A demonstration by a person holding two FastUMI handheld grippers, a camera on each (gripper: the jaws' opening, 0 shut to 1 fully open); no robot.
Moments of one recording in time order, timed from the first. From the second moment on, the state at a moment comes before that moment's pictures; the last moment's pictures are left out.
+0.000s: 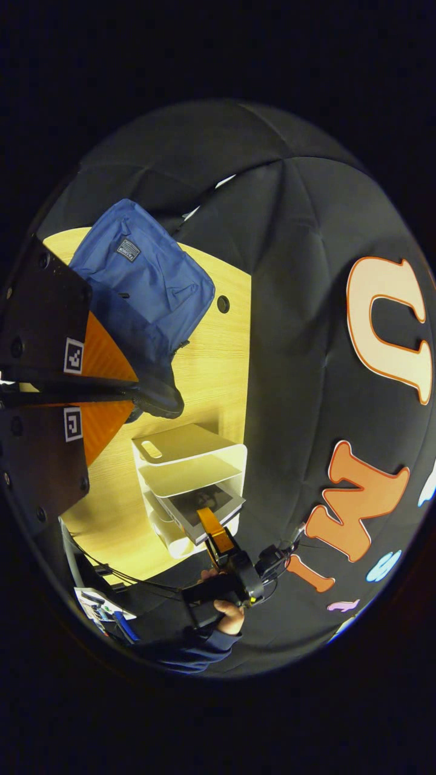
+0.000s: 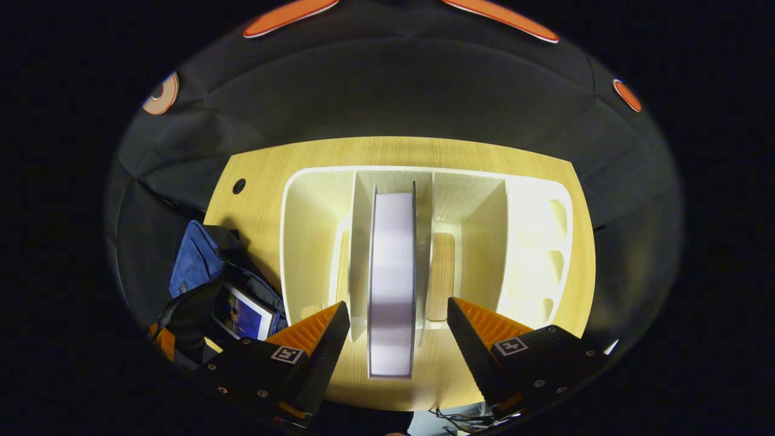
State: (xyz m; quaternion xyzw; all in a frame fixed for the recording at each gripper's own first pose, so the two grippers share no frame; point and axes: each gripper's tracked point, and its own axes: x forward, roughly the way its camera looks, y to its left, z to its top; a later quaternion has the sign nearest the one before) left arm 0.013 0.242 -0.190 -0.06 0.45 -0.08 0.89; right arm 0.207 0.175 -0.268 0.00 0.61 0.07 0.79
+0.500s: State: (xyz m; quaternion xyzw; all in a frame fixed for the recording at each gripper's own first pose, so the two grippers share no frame) left arm 0.011 0.248 -0.195 -0.06 0.46 -0.08 0.88; right arm 0.225 0.183 -0.306 -0.02 0.66 0.05 0.75
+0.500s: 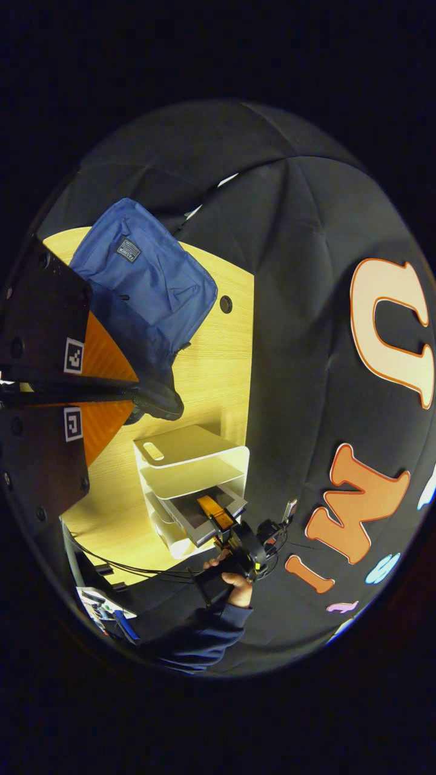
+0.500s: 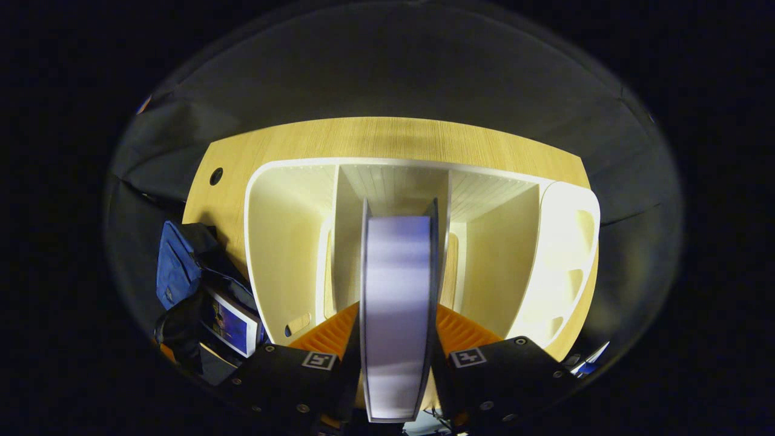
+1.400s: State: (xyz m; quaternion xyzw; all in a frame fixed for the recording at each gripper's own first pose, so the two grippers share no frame) left arm 0.009 0.239 -0.199 -0.06 0.46 -0.11 0.88; right arm 0.173 0.146 -0.173 0.05 0.58 0.09 0.81
